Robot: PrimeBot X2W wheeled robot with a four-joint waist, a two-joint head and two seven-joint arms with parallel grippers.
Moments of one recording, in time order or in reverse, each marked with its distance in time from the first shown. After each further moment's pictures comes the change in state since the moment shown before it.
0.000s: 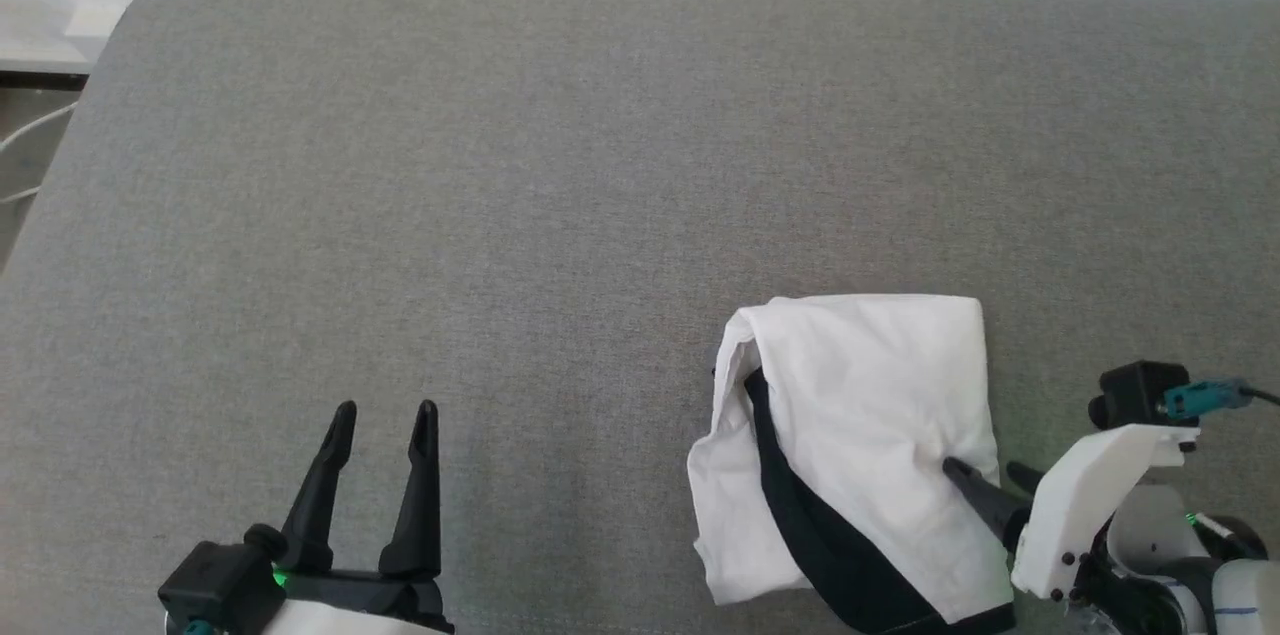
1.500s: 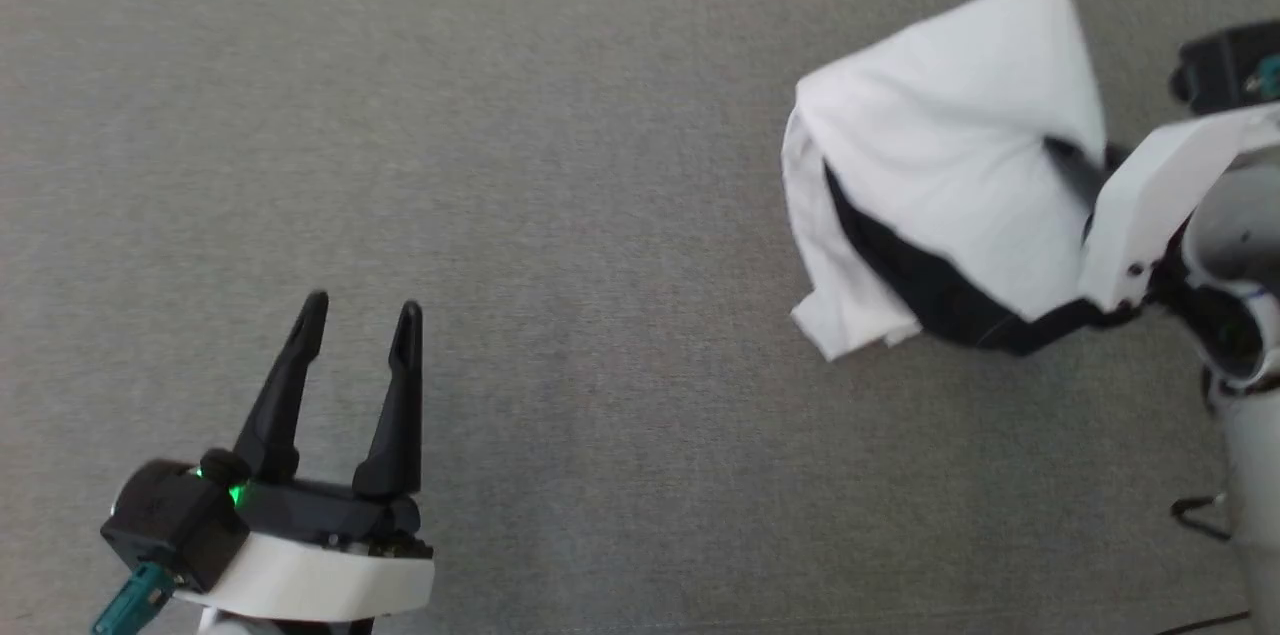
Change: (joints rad) left arm -0.105 0.079 -0.021 -0.131 0.019 0.012 0.026; right arm -0.494 -0.185 0.112 0.111 -0.080 0.000 -0.065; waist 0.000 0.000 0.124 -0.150
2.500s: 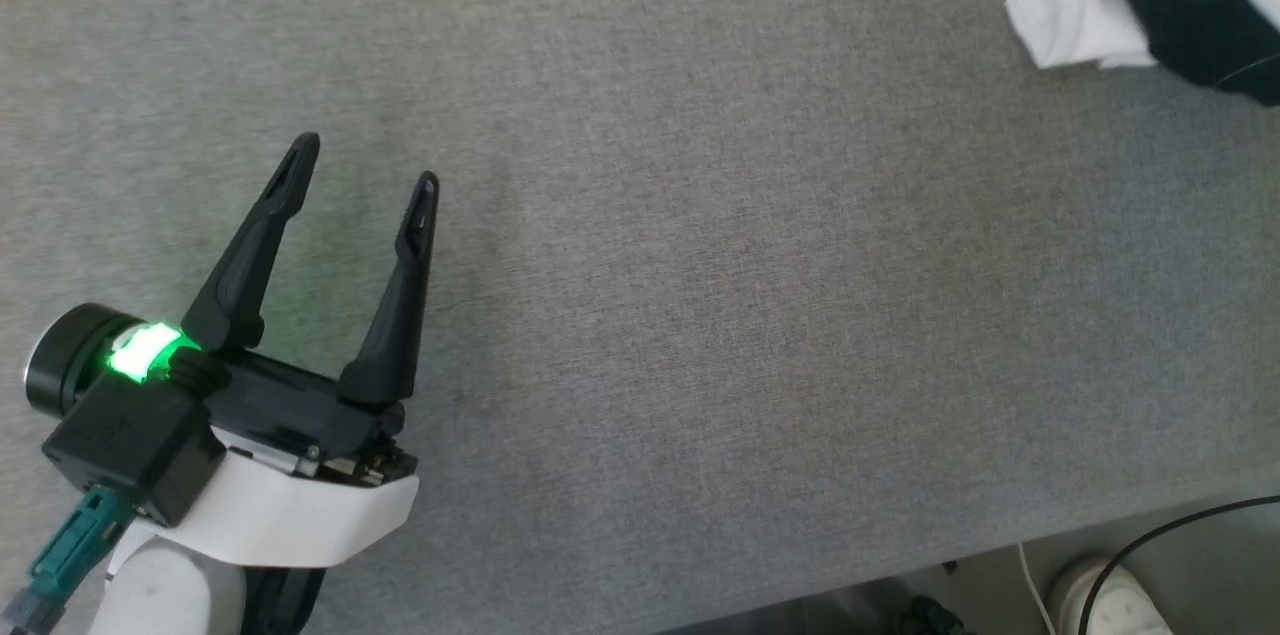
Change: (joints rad) left arm -0.189 0.121 -0.044 -0.174 0.074 -0.004 0.124; right arm -0.298 -0.158 -0.162 0.120 -0.081 0.000 -0.117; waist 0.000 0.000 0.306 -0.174
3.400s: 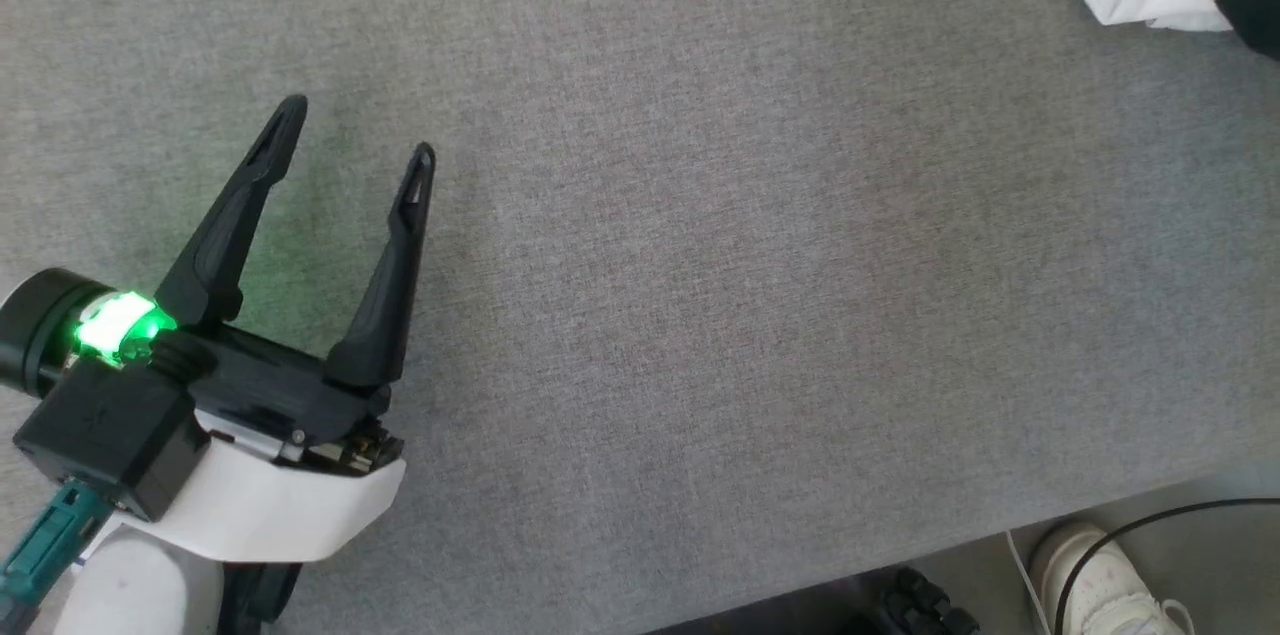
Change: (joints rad) left arm -0.043 0.049 -0.005 -0.054 0.018 0.002 0.044; right arm -0.089 0.007 -0.092 0.247 -0.102 0.000 -0.255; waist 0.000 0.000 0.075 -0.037
